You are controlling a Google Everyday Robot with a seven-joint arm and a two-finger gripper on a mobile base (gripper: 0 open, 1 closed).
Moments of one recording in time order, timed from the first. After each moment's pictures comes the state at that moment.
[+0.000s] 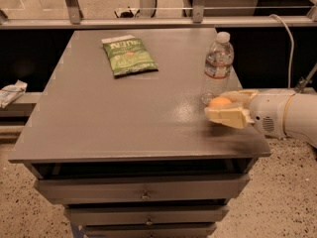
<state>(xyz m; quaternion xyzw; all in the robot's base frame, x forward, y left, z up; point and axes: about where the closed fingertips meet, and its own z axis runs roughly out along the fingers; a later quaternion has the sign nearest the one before) 0.503 -0.170 0.871 -0.31 0.78 0.19 0.51</state>
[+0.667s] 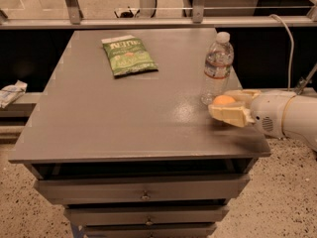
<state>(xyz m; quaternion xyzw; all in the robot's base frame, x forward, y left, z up) 0.515 -0.183 0.863 -0.29 0.78 0.17 0.52</state>
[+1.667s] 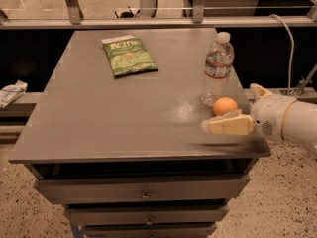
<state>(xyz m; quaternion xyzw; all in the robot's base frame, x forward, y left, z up) 0.514 -0.188 0.858 -0.28 0.78 0.17 0.53</state>
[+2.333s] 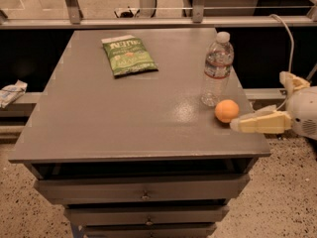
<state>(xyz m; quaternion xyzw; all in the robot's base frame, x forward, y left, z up) 0.490 -0.230 0.900 -0.32 0.76 0.14 0.55</state>
